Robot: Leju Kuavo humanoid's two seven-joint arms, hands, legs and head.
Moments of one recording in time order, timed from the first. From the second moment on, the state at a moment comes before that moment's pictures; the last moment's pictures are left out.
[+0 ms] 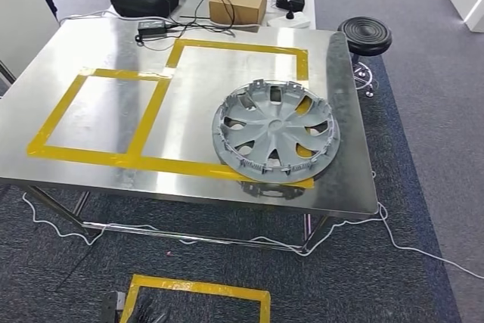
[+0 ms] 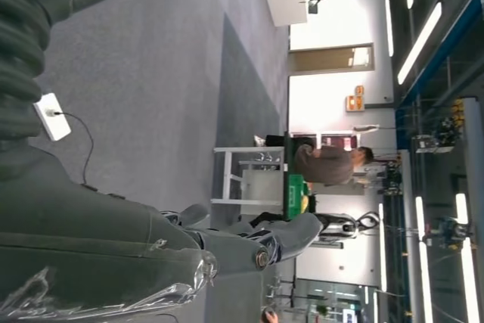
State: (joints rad) left arm -0.06 -0.28 1.24 -0.19 -0.72 -0.35 -0.53; right arm 0.33 0.34 -0.81 -1.89 -0.19 -0.69 -0.65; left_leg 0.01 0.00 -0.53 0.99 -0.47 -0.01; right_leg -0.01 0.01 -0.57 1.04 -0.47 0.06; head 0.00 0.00
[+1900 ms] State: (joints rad) left arm -0.06 -0.26 1.27 -0.20 -0.71 -0.45 -0.51; right arm 0.12 0.28 -0.94 -0.48 0.72 0.20 -0.38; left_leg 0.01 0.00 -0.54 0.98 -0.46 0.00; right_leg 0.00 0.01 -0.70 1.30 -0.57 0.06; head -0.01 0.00
